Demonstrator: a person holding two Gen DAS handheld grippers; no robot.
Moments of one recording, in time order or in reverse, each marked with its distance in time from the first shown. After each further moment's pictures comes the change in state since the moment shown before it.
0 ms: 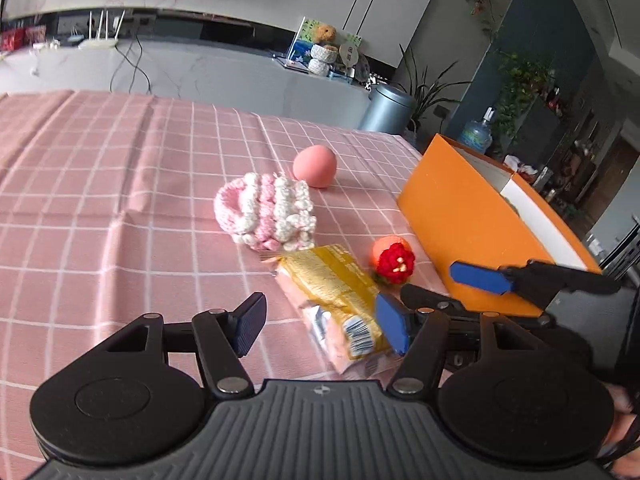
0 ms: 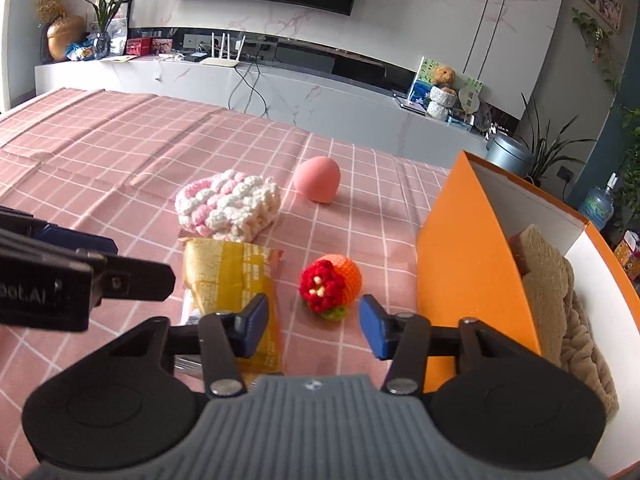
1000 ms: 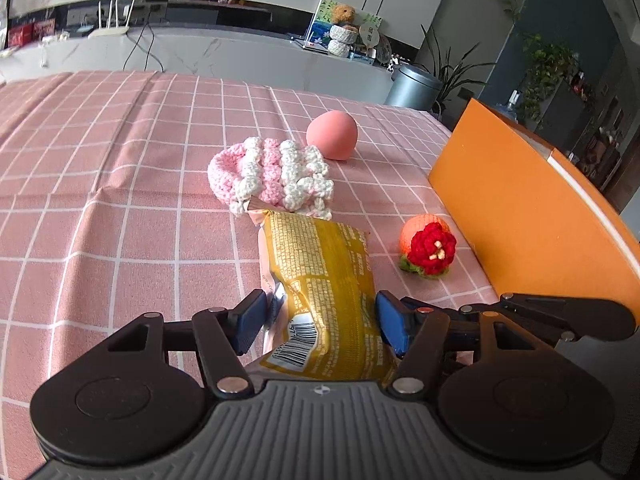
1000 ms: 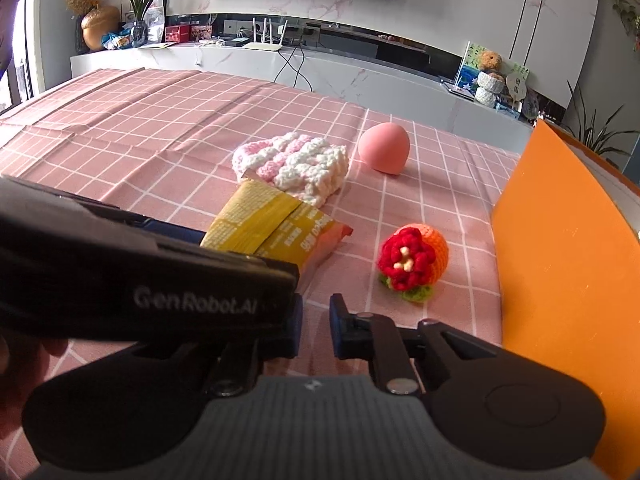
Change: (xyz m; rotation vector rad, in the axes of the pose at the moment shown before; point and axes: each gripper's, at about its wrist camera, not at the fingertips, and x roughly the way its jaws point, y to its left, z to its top) left arm 0.050 -0.007 -0.007 -0.033 0.052 0.064; right arm 0.030 0.028 -0.016 -0.011 0.027 0.150
